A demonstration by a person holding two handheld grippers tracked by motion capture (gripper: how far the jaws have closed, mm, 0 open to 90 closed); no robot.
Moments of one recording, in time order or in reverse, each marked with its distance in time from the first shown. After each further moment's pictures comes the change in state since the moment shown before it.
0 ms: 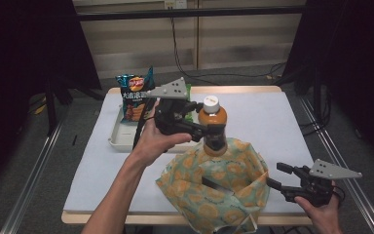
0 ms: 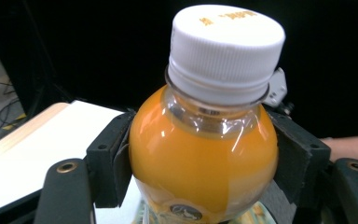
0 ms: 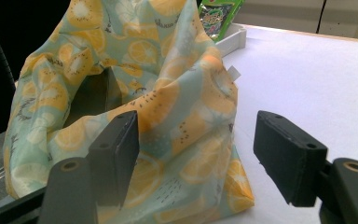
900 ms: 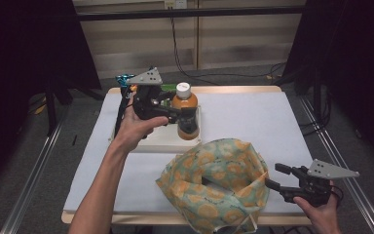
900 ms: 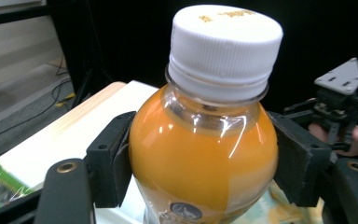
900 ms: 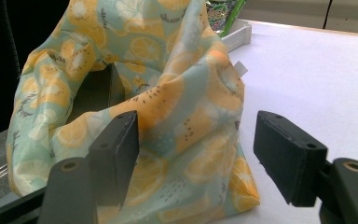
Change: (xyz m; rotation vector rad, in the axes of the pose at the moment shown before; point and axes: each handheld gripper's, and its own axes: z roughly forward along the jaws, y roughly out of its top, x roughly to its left) left arm 0.059 -0.023 -0.034 0.036 0.147 -0.038; right arm 0.000 -0.001 0.003 0.014 0.018 0.001
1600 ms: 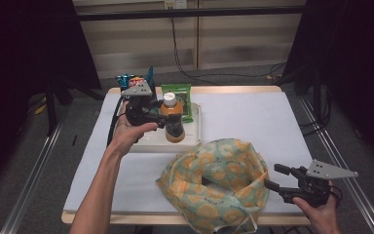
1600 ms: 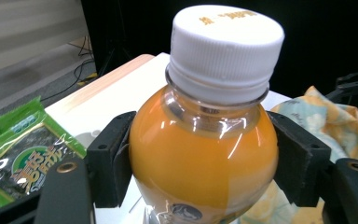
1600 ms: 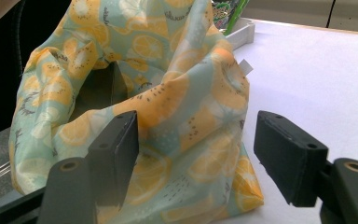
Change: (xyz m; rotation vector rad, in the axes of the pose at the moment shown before) left arm 0.041 -0.052 -0.002 0.052 0.075 -0.028; right arm 0.001 -0.001 0.001 0.004 0.007 -0.003
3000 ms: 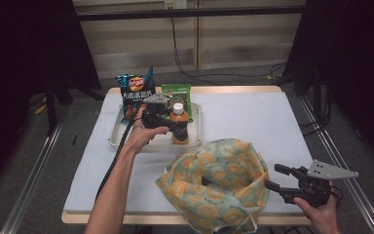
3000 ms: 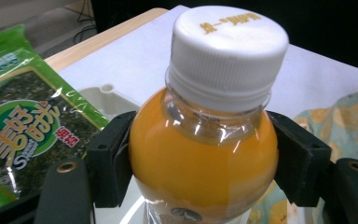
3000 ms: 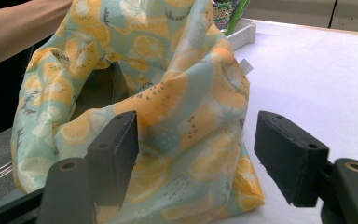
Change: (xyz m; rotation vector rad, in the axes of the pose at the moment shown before) left arm 0.044 -0.052 0.066 0.110 0.002 -0.026; right arm -0.001 -0.001 -0.001 -0.003 0.008 0.002
